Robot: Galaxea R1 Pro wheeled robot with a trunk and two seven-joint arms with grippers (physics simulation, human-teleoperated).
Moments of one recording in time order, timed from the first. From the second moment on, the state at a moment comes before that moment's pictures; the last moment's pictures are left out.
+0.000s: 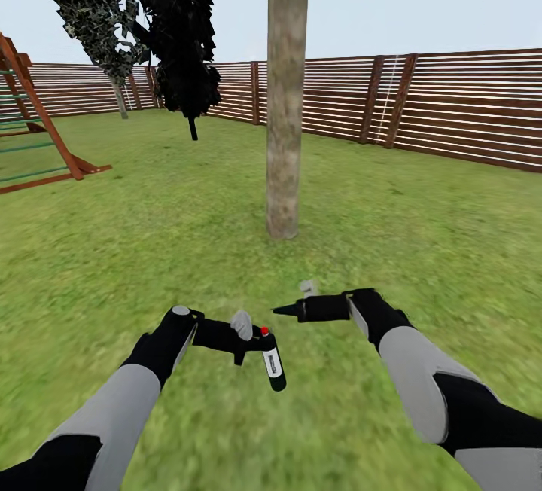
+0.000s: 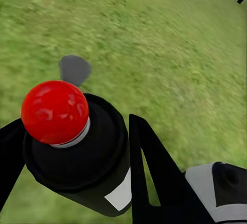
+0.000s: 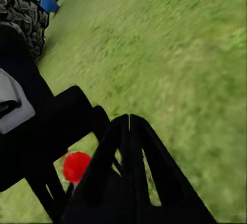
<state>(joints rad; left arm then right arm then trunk) -0.84 -0.07 0.00 -0.61 -0.35 0.16 -1.41 -1.04 0.07 -0.20 -0.33 0.30 0.44 1.26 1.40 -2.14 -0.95</state>
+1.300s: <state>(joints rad) -0.84 -0.06 -0.14 -0.61 -0.35 0.16 -1.38 -1.04 0.10 -0.07 -0.31 0.30 0.47 1.26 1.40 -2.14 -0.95</state>
